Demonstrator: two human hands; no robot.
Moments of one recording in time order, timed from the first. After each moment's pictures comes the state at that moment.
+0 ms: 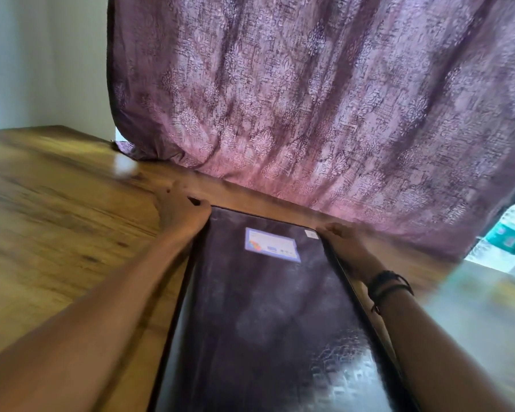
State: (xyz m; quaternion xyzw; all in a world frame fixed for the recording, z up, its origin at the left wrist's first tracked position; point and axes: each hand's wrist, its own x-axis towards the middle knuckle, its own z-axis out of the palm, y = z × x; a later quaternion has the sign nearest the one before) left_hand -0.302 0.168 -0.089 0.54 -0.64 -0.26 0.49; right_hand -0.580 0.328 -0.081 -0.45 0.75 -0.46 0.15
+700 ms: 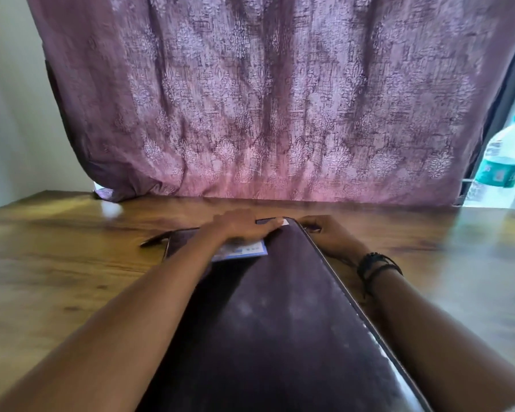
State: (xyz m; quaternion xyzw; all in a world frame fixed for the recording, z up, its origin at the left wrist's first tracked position) left_hand -0.405 0.241 -0.035 0.39 -0.92 -0.08 0.02; right_hand -0.587 0.344 -0.092 -0.58 0.65 -0.47 0.13
